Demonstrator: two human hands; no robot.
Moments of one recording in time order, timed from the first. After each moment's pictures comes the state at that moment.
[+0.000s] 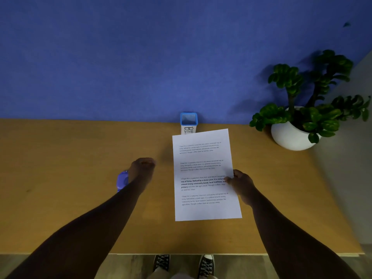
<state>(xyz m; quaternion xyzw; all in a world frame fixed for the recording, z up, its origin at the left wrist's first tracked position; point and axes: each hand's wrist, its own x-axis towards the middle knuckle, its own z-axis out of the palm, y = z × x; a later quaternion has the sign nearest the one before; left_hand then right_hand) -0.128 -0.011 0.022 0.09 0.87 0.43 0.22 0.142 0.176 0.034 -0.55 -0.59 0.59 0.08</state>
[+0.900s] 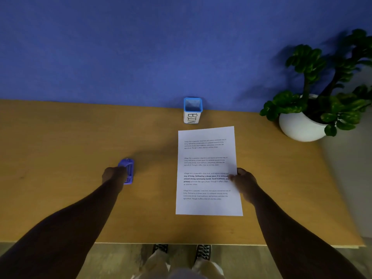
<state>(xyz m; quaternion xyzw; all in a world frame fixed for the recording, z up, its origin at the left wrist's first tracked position) -0.180 -0.075 -0.028 -0.12 0.91 0.30 0.25 0.139 0.170 0.004 -0.60 -0.56 0.57 0.05</state>
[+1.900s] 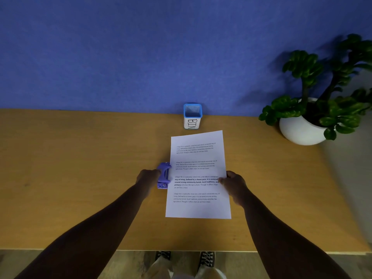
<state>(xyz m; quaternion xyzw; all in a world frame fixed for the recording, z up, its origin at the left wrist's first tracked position) -0.124 -0.006 -0.020 -0.06 0.84 0.35 0.40 0.113 0.159 -0.007 -0.58 -0.55 0.60 0.06</state>
